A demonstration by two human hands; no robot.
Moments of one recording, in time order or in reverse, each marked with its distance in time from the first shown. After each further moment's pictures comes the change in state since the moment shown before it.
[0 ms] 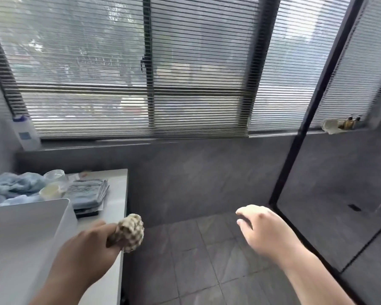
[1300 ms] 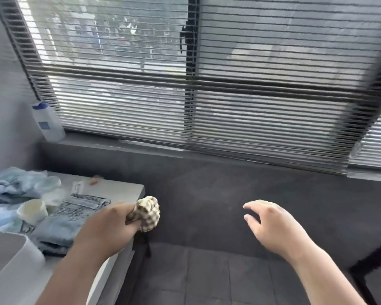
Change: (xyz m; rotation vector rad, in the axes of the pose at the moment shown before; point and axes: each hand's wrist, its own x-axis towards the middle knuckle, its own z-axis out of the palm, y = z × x) left_hand 0.378 0.040 0.117 0.029 -0.034 -0.318; right_hand 0.471 0.093 0.108 0.094 -0.216 -0.271
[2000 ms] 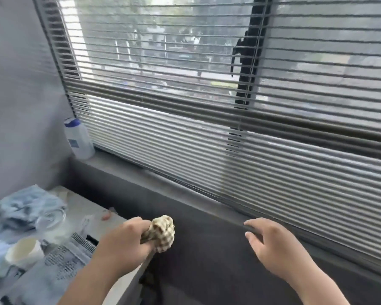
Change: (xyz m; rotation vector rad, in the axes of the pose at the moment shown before) left_hand 0.225 0.001 0.012 -0.013 0.004 -0.243; right_hand 0.316 -0.006 0.031 0.117 -0.137 -0.257
